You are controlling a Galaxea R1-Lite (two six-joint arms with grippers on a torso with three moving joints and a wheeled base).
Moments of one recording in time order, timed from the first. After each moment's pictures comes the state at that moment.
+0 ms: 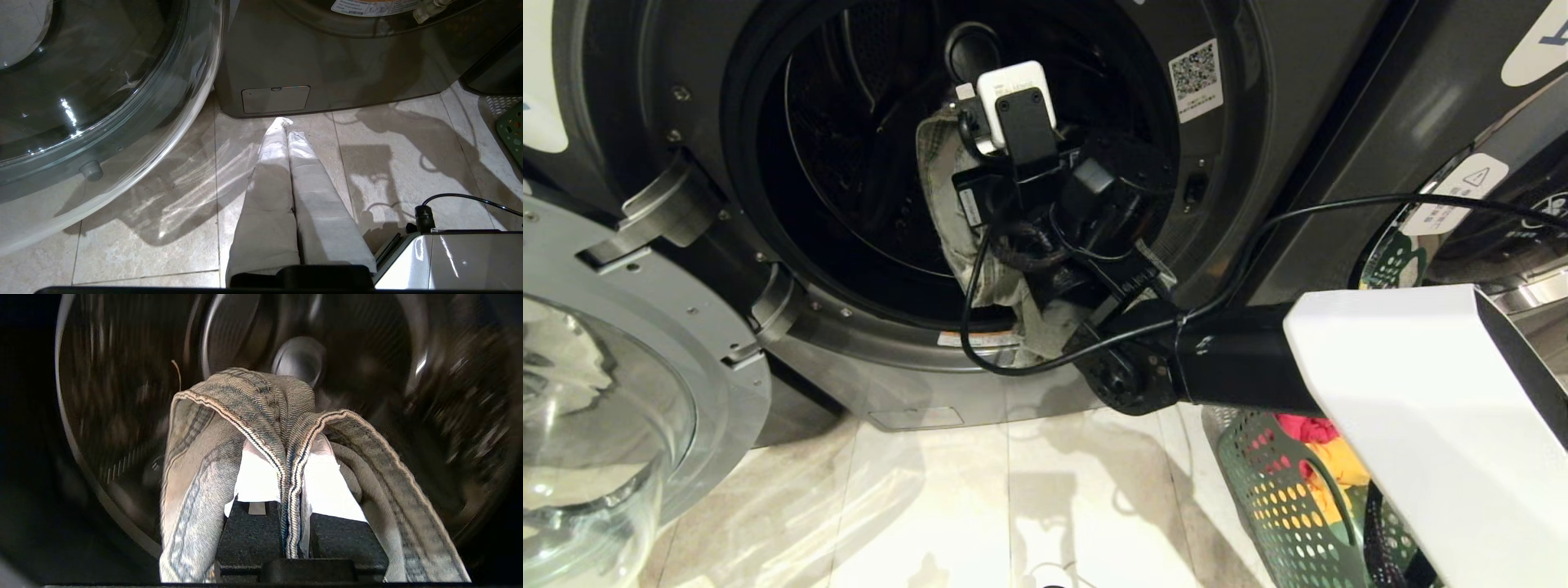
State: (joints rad) left arm 0.00 0.00 0.00 0.01 -0.01 0.03; right arm 0.86 2.34 -1.96 -1.00 -0.39 -0.46
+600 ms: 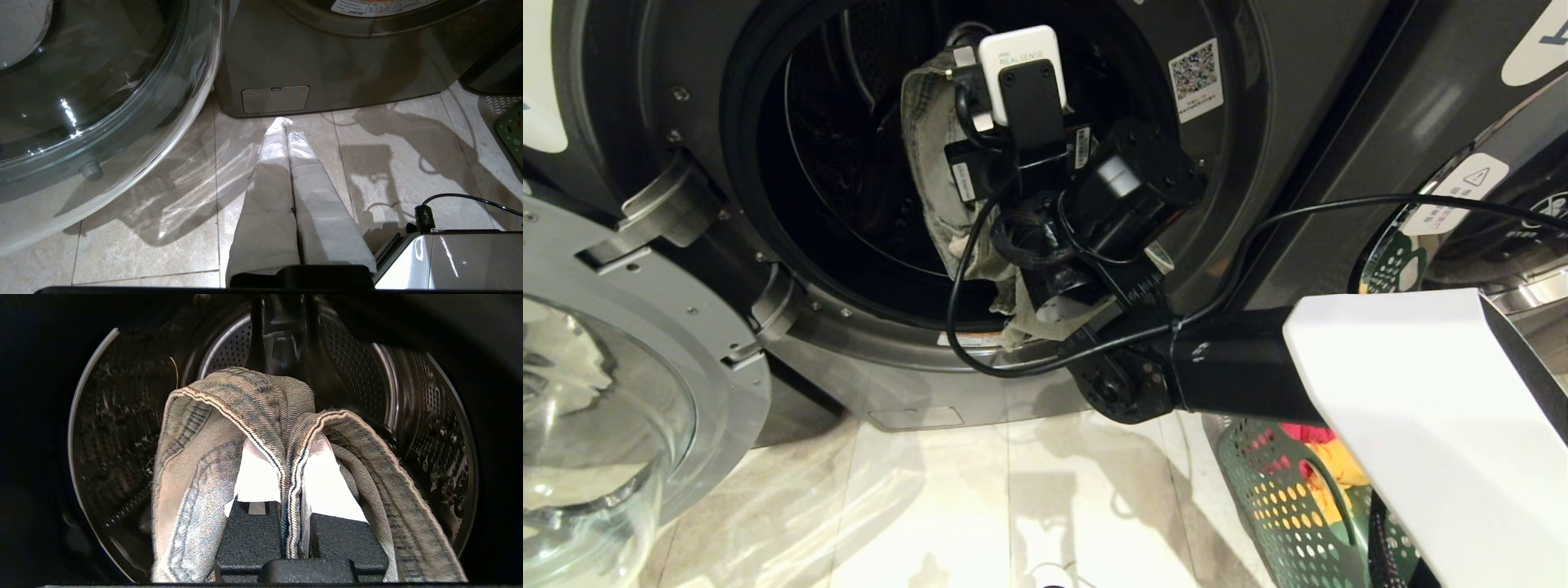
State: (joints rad) left arm 0.00 0.00 0.00 0.01 -0.01 0.03; right arm 0.89 2.33 -1.97 -1.13 -0.38 -0.52
